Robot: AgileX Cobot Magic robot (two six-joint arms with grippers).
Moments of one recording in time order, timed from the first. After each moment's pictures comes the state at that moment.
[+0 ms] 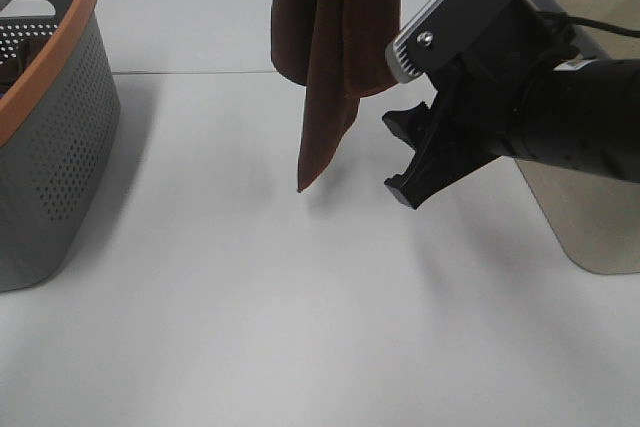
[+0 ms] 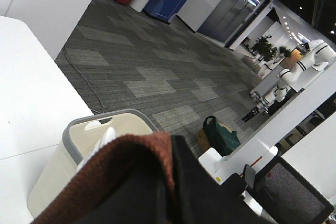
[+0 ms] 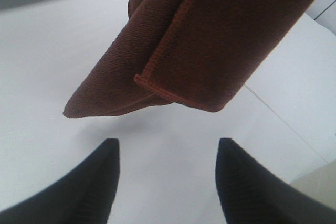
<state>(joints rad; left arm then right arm) -0.54 1.81 -1.85 -1.16 0.42 0.47 0.70 1.37 -0.61 1.03 -0.35 -1.36</state>
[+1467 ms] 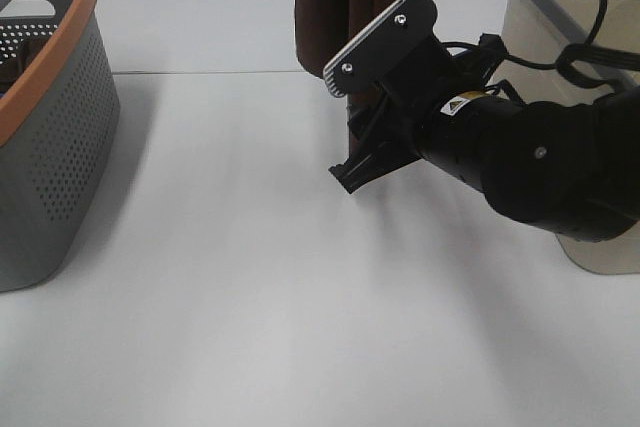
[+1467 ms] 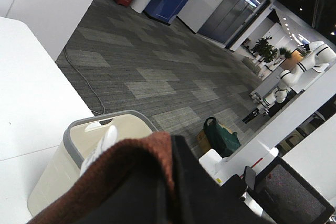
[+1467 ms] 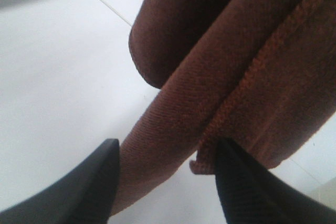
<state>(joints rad) -0.54 1.81 -1.85 -1.16 0.41 0.47 0.75 1.70 -0.70 0.74 -0.70 -0.98</state>
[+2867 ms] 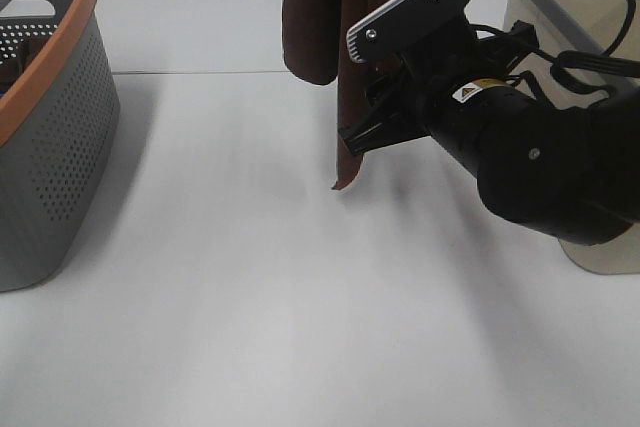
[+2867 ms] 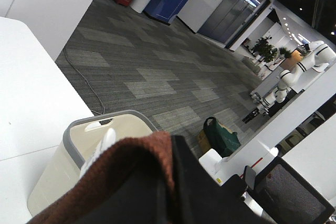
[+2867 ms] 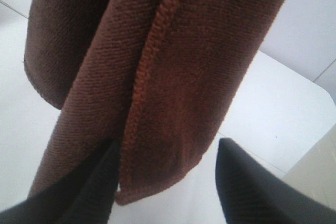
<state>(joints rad) -0.54 1.81 -1.85 -1.16 0.41 0.47 0.75 1.71 -0.70 0.78 -0.87 -0.89</state>
